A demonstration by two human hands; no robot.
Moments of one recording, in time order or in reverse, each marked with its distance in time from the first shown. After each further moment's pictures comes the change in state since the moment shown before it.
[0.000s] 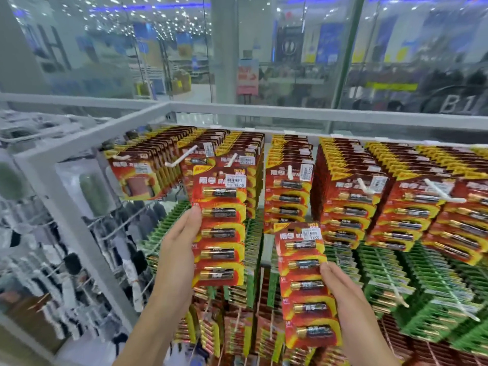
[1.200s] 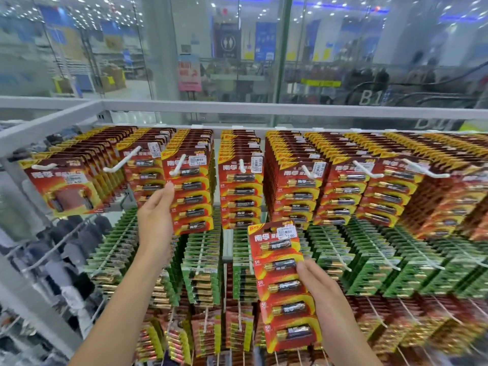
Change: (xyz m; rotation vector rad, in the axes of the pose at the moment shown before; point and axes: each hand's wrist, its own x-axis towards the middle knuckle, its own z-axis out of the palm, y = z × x) left_hand 0.092 -0.020 0.029 0.061 0.015 0.038; right_hand -0.036 0.006 -0.013 0.072 0.095 -0.056
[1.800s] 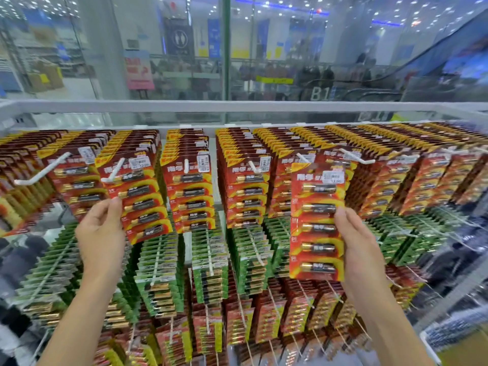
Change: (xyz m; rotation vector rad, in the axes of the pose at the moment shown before) left_hand 0.002 -0.023 0.003 0.161 0.067 0.170; right_hand -0.014 -0.077 -0.064 -0.054 0.218 -0.472
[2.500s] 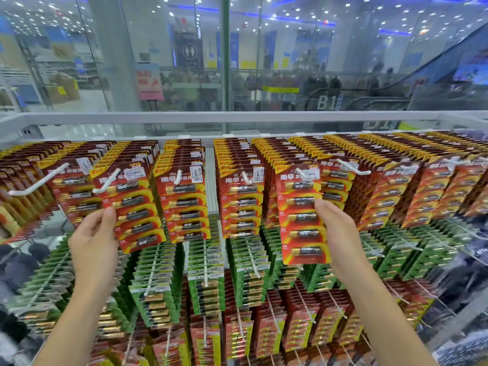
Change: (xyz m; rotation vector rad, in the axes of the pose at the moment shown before) left_hand -0.002 -0.001 0.000 0.004 0.035 -0.010; right_hand 0.061 -0.005 0.004 -0.142 -0.019 0.059
